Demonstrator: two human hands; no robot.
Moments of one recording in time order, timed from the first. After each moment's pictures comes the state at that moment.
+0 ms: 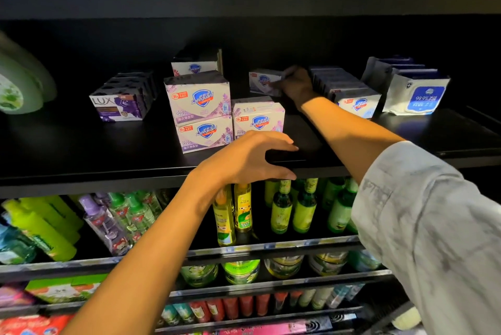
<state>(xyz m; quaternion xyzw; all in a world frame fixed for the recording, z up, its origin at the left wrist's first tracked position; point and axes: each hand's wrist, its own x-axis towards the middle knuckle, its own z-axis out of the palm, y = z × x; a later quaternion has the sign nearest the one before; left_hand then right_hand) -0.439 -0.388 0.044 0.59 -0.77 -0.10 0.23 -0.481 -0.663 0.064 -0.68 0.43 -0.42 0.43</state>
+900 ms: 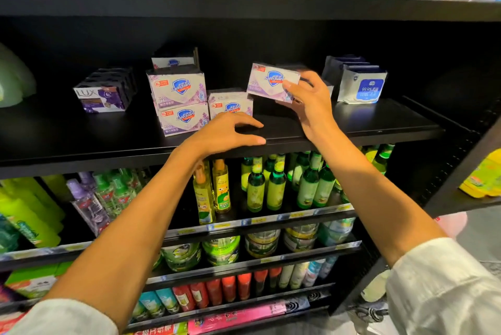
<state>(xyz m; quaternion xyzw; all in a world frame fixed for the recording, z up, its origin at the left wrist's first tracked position) -0.449 -0.383 0.054 0.62 -0.70 -0.18 0.30 -0.637 -0.518 0.065 -0.57 0.21 -0.53 0.59</state>
